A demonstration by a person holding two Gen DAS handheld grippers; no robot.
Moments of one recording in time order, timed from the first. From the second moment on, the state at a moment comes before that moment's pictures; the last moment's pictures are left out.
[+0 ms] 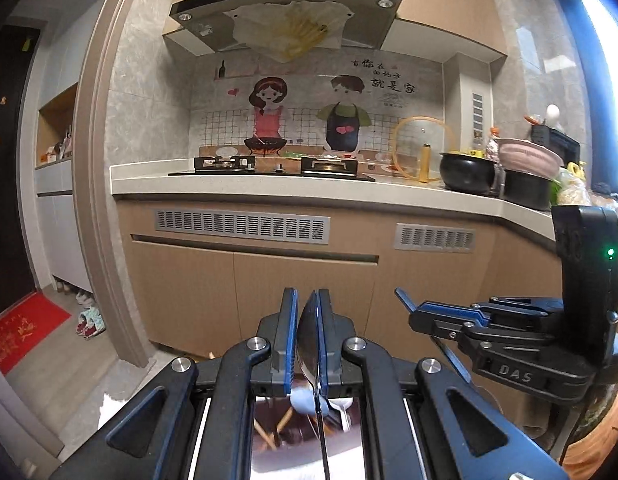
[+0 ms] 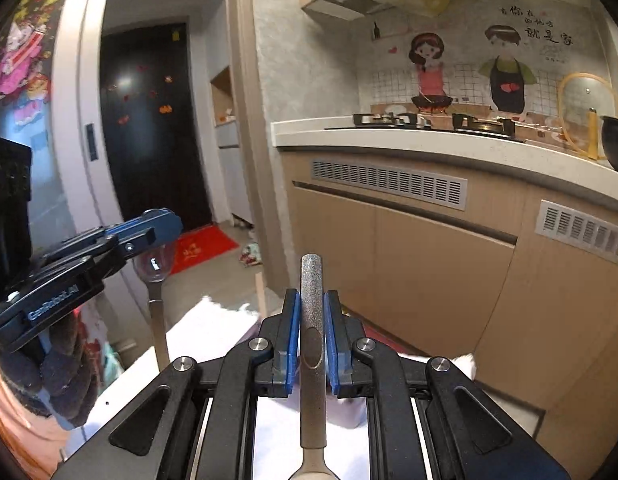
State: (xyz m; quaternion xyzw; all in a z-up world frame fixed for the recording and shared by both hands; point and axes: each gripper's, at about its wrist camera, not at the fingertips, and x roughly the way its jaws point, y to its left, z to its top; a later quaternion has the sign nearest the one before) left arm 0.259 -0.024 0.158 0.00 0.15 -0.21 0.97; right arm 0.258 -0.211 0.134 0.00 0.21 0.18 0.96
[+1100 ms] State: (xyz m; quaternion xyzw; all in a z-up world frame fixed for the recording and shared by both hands) left arm 0.358 -0.016 0.022 0.00 0.18 -0.14 0.97; right arm 0.360 -0.153 0.004 -0.08 0.12 0.11 0.98
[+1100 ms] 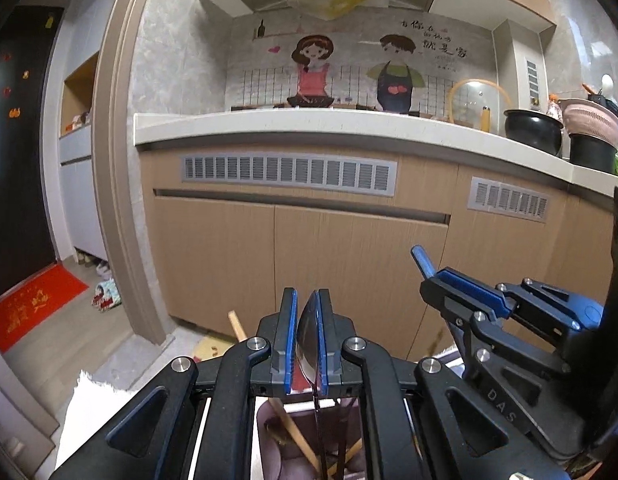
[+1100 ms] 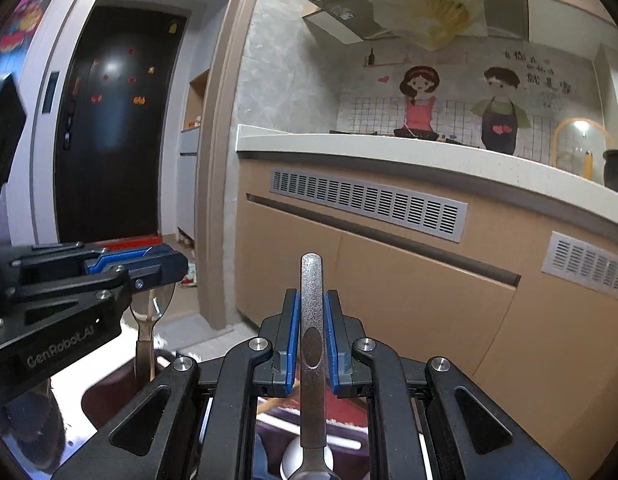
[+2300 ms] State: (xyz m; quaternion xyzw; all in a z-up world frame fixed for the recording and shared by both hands) left arm 0.167 0.020 -0.013 -0.03 0.27 -0.06 0.96; right arm 0.186 -0.195 -0.020 0.04 0.25 0.09 0.96
